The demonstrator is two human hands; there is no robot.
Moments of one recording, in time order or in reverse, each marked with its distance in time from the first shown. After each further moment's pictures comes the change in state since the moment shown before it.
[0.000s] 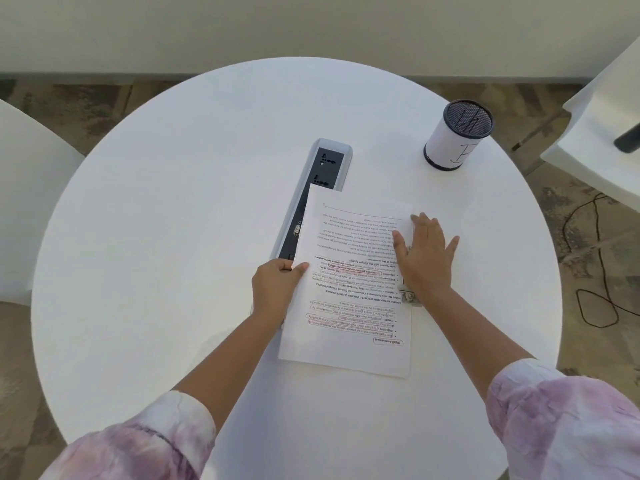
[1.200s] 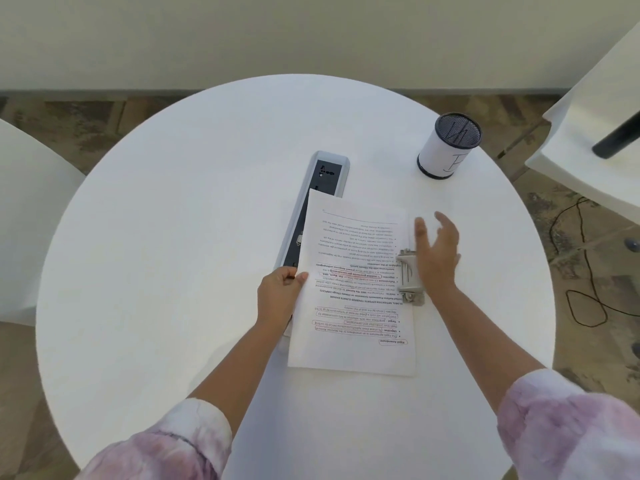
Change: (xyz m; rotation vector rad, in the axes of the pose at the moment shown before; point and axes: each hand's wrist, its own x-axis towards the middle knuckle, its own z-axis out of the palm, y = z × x) left_hand 0.005 -0.015 -0.005 -0.157 -0.097 0.041; right_hand 0.002 -0.010 -0.022 0.588 0.159 0.278
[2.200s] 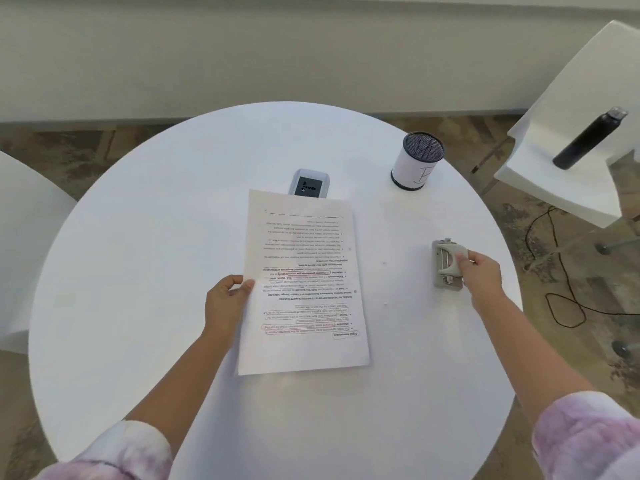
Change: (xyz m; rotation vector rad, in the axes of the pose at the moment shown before) left_hand -0.006 0.001 -0.052 -0.135 0.099 -0.006; right_hand 0.021 0.051 -0.094 0.147 0.052 0.315
